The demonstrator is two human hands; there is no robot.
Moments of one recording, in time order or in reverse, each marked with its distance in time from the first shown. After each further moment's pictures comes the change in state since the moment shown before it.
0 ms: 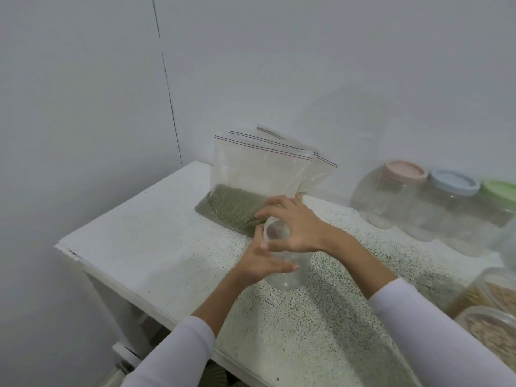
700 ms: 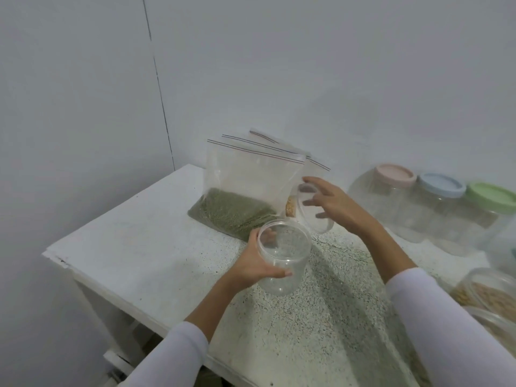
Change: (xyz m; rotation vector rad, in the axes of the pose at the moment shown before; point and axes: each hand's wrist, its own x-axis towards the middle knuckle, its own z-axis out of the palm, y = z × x) left_hand 0.001 0.000 -0.005 0.080 0.025 -0.076; right_hand -0.012 0.052 -0.041 0.623 0.321 0.240
